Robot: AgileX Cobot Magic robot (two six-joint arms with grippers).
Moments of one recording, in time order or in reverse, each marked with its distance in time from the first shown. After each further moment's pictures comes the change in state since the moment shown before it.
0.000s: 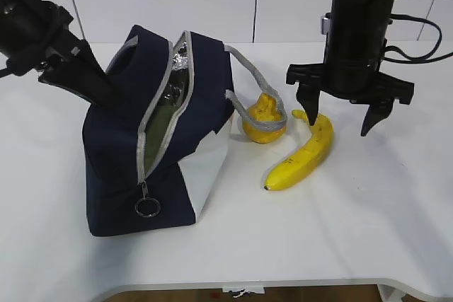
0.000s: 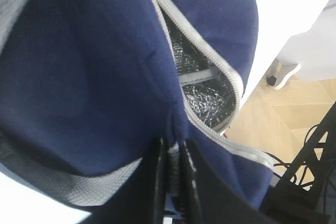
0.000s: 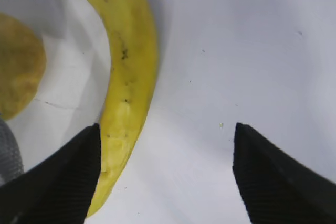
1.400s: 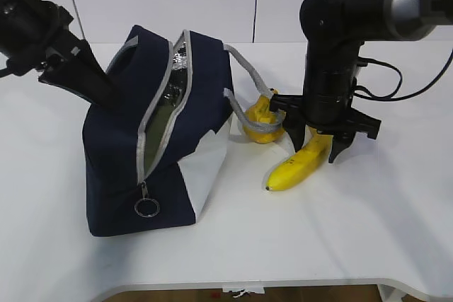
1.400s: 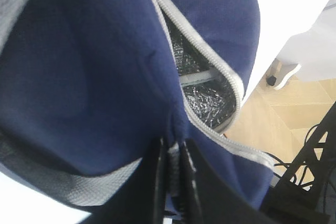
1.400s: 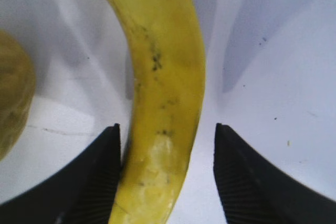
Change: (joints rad) left arm 0.000 0.000 0.000 0.000 0.000 0.000; right arm 0.000 0.138 0.000 0.070 -0.101 0.068
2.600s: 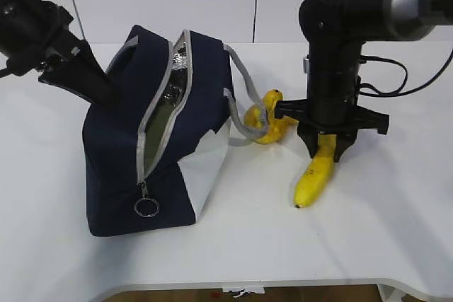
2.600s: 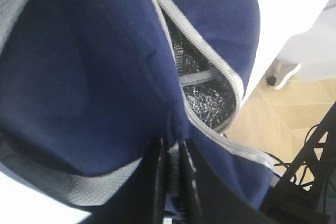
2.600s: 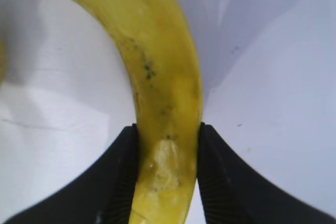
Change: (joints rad) left arm 0.000 0.000 0.000 0.000 0.000 0.000; right arm 0.000 0.000 0.000 -0.052 0.057 -0.088
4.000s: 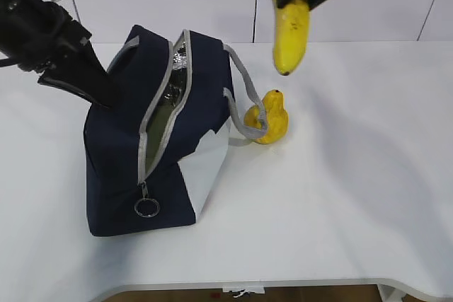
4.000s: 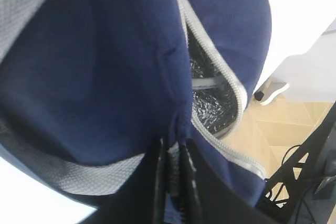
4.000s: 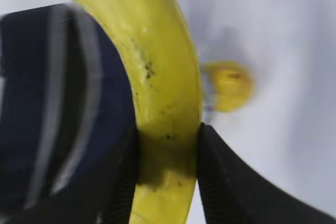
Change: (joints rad) left arm 0.000 0.000 0.000 0.000 -0.005 -0.154; right arm 0.000 -0.291 -0.330 0.369 0.053 -0.645
